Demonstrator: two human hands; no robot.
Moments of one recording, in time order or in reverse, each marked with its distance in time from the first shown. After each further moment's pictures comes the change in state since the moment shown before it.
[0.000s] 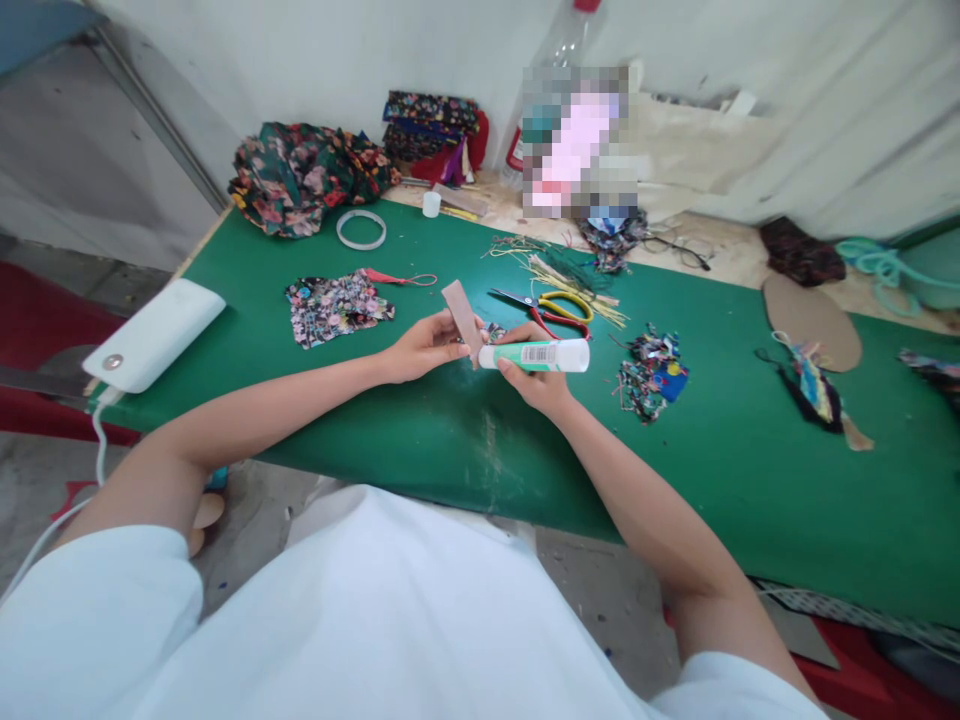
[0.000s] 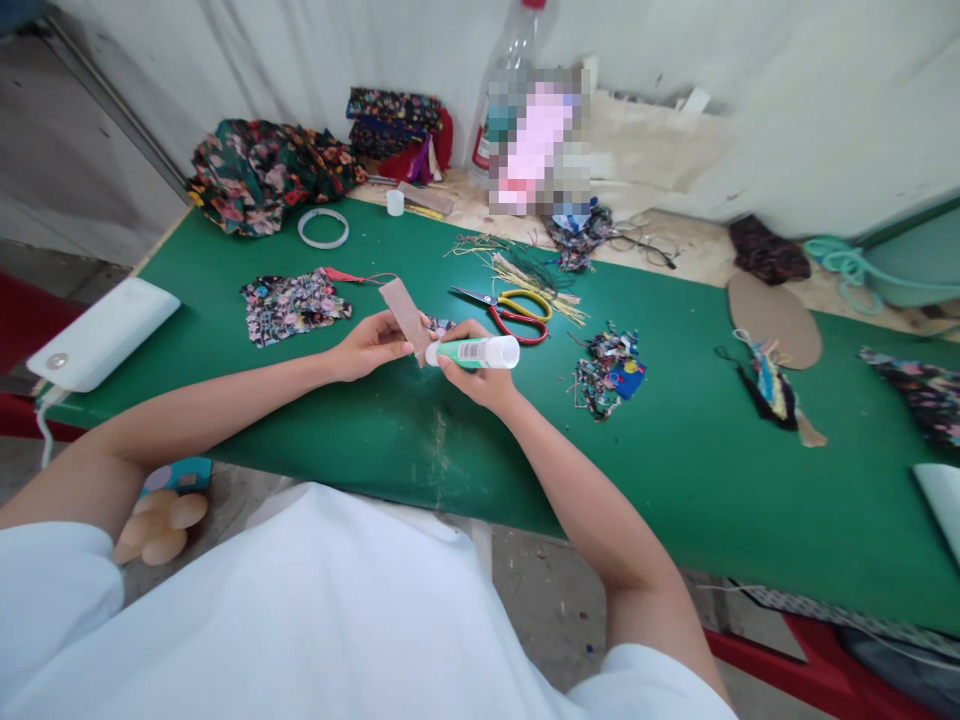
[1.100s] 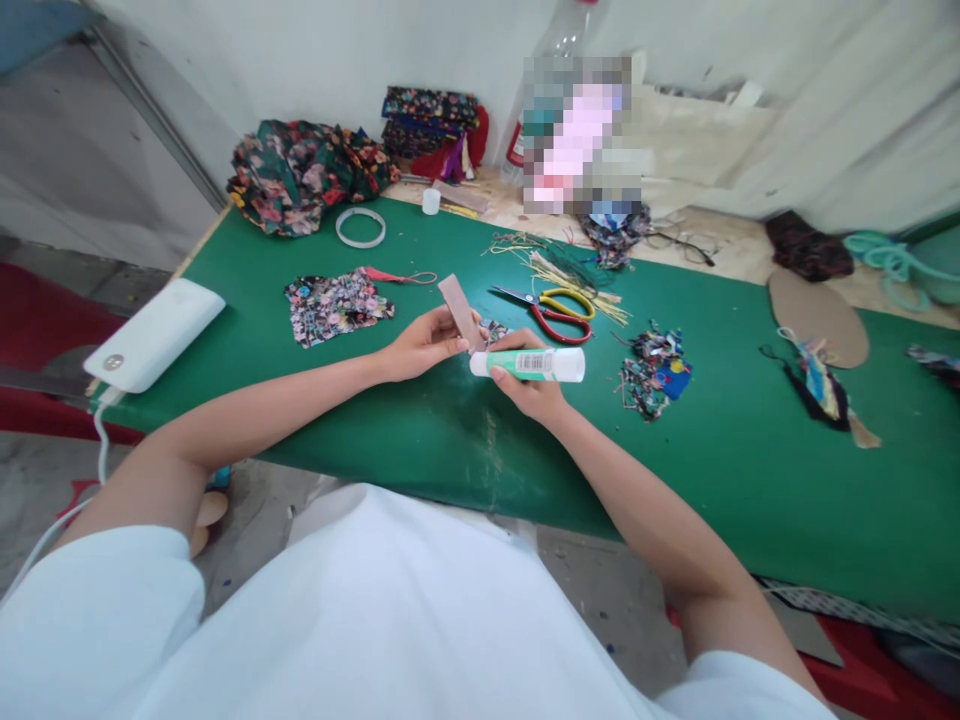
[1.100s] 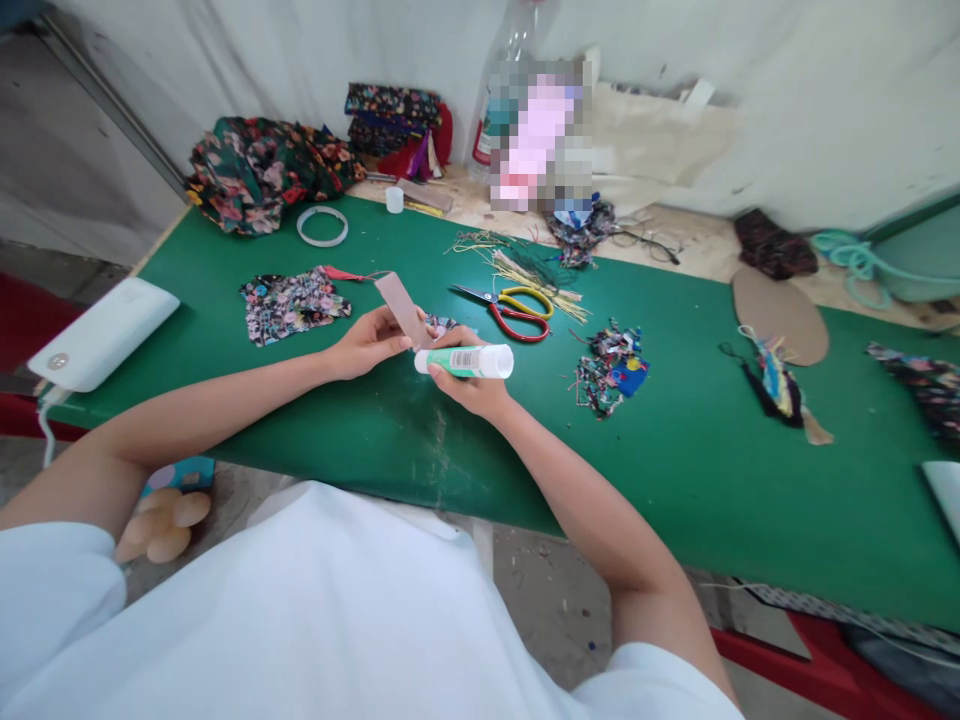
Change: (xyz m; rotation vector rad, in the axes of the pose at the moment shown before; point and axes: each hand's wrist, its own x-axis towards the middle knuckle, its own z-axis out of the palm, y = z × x) left_hand 0.000 0.001 0.000 0.021 0.014 0.052; right_hand -0.008 -0.009 0.009 0.021 -0.025 0.027
